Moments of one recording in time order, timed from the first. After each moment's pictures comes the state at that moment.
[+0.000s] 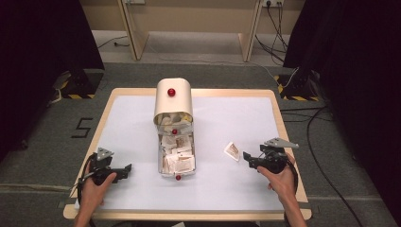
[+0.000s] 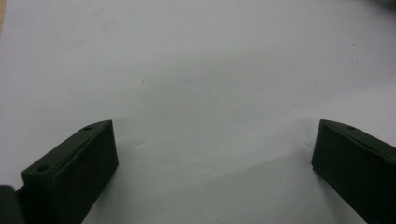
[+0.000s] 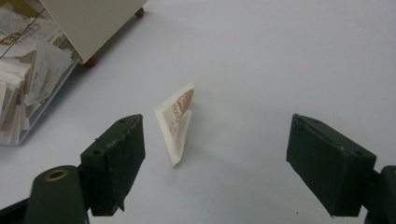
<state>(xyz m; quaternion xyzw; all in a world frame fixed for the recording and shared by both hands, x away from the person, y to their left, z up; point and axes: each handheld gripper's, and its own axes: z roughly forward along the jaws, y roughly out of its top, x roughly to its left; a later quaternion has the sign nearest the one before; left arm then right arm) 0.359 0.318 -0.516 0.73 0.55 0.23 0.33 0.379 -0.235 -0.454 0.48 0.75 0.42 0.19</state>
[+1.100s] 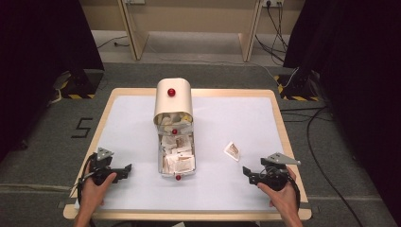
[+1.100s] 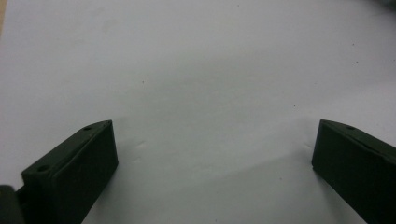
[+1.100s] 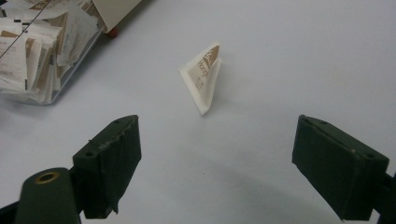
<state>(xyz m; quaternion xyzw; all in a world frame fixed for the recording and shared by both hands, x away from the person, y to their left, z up) 0.359 0.318 -0.516 0.73 0.55 0.23 0.33 0.337 -0.234 -0.470 0.48 0.75 0.42 0.17</state>
